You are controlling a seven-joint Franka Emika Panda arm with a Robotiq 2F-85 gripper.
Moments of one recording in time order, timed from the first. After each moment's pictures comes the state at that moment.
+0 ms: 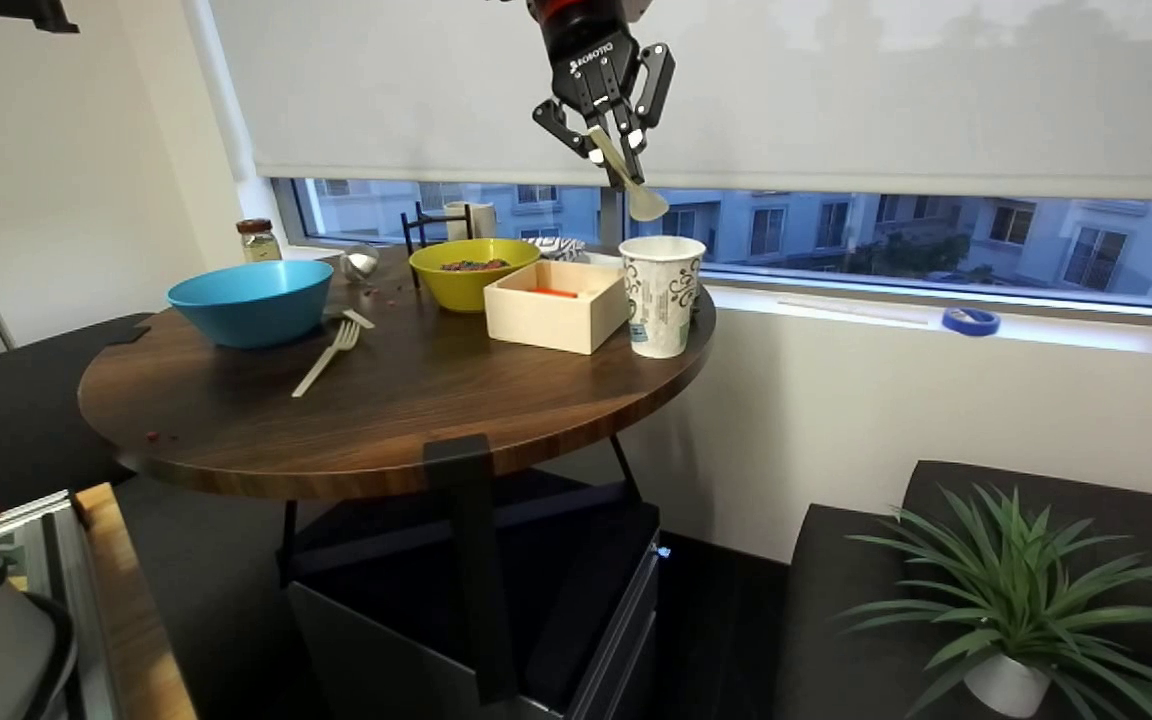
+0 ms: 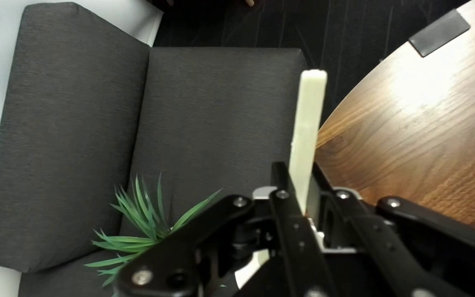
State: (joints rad) arm -0.02 0.03 -0.05 -1.95 -0.59 1.78 -0.34
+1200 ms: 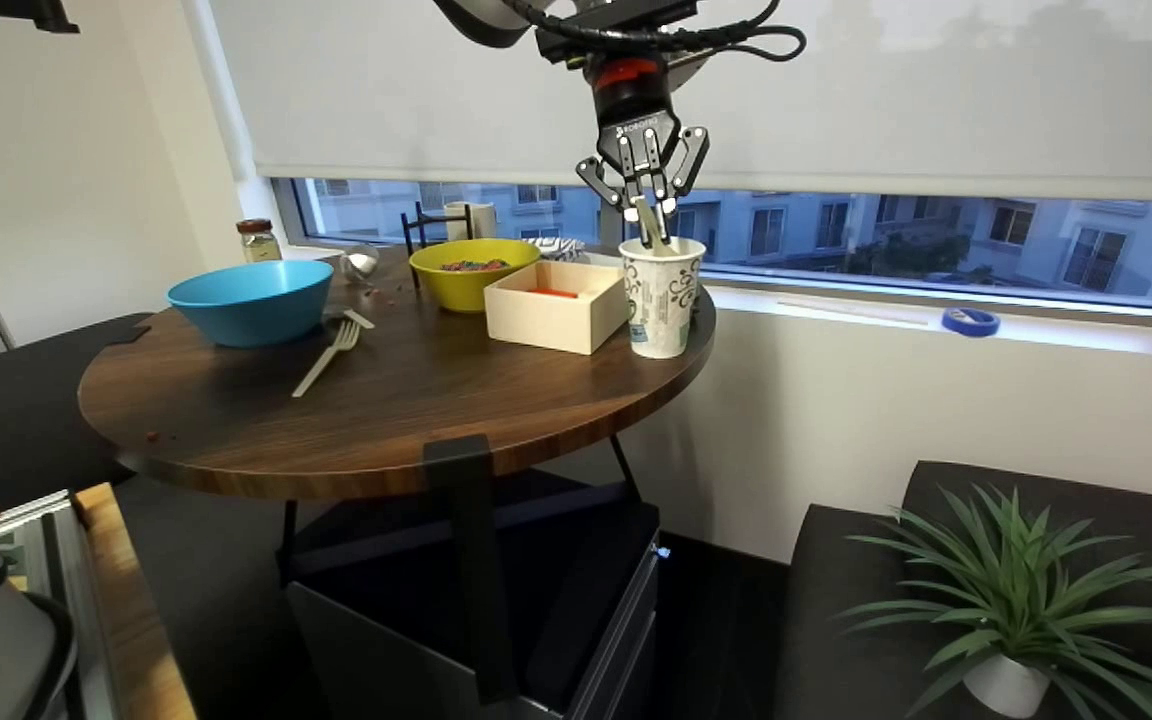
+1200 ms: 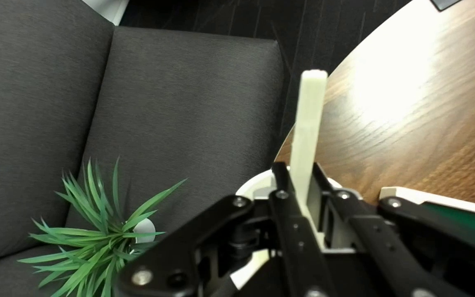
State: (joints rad) arm -0.05 0.26 -0.05 -1.77 -0.50 1.78 -0.45
